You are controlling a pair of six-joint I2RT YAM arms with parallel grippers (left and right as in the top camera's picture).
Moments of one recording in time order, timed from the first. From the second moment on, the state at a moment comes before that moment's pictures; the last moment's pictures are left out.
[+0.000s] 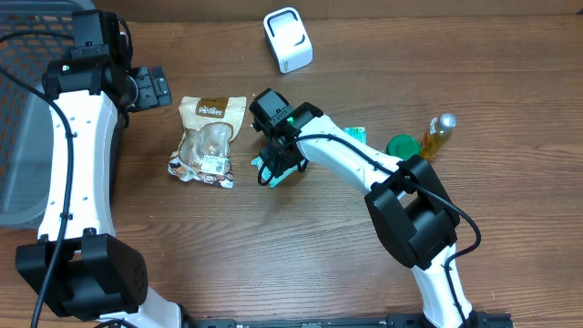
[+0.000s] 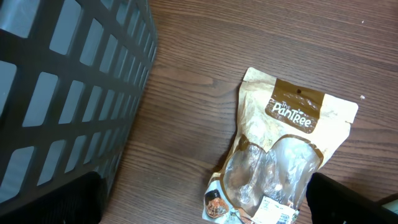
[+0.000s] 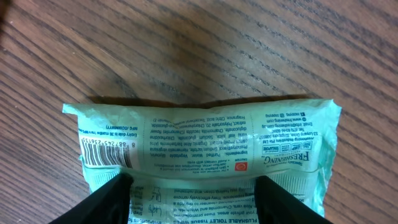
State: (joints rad) left arm 0.12 1.77 1.73 -1.06 -0.11 -0.16; right arm 0.69 2.21 1.72 -0.85 0.03 0.07
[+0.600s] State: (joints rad) left arm 0.12 1.77 1.73 -1.06 -0.11 -0.16; right arm 0.69 2.22 1.77 -0.89 0.02 0.35
